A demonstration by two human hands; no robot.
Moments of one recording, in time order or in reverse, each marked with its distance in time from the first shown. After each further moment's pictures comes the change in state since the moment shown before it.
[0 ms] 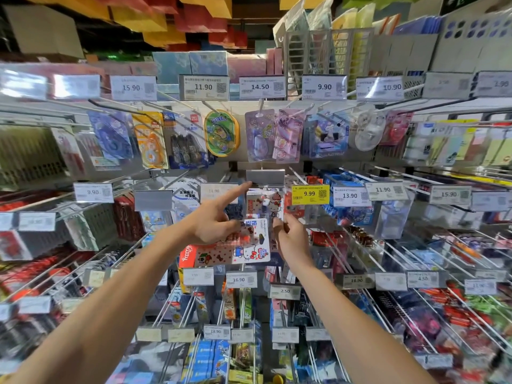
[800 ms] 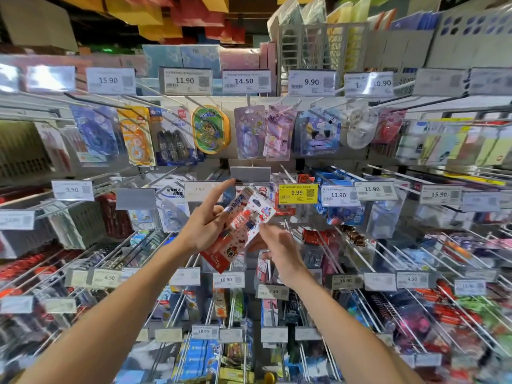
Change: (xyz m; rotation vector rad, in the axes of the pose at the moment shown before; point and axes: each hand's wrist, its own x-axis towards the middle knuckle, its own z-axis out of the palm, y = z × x) left_hand 0.008 -0.028 0.047 -0.165 0.266 -0.071; right_hand -0.020 0.004 -0.017 0.361 -0.335 0.032
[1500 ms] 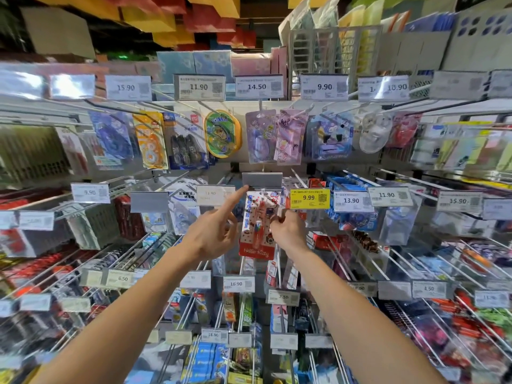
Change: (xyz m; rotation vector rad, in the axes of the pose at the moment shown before) left_hand -0.013 0.030 -0.012 0.454 -0.093 0.020; right_hand 0.075 0.002 0.001 -0.465 0.345 0.161
